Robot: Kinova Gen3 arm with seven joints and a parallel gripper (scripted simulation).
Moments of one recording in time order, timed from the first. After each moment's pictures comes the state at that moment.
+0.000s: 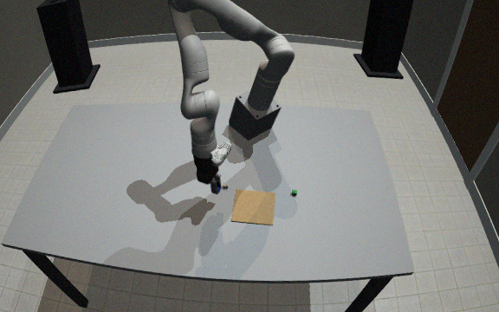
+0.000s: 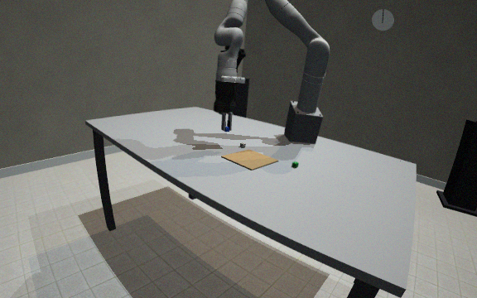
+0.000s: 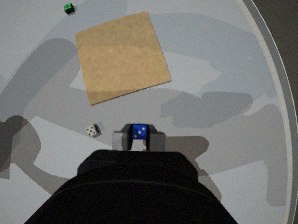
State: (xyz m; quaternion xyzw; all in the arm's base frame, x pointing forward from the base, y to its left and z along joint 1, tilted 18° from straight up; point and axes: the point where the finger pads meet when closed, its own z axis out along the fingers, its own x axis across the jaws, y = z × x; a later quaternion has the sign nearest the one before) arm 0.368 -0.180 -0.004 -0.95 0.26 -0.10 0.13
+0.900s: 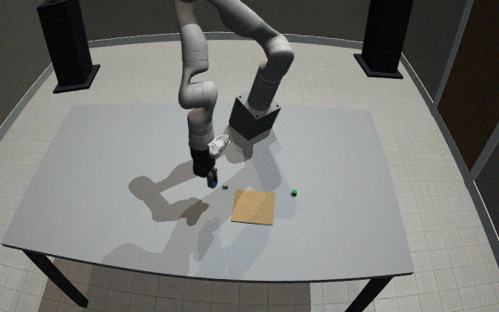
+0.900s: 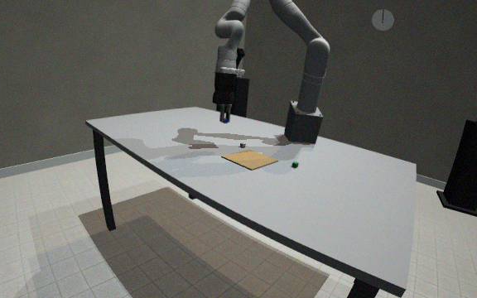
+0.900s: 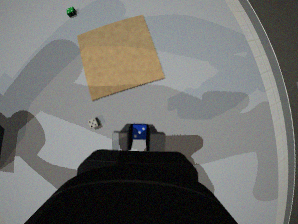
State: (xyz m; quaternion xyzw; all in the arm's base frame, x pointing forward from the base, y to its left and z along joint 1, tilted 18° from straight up) arm 0.360 -0.195 0.022 -0.95 0.27 -0.10 0.12
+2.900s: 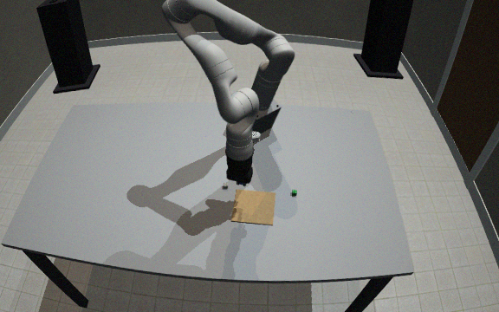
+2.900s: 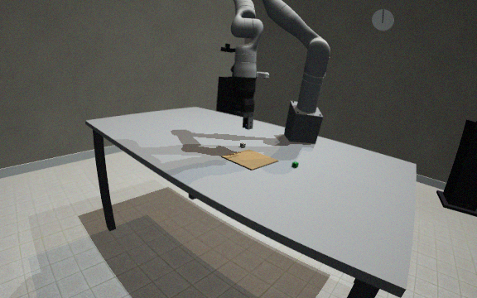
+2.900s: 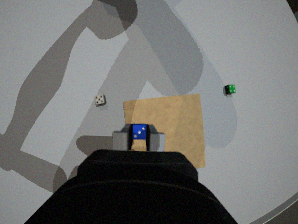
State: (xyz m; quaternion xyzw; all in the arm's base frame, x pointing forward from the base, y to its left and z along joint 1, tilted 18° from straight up) arm 0.356 -0.100 0.032 -0.81 -0.57 -0.14 0.01
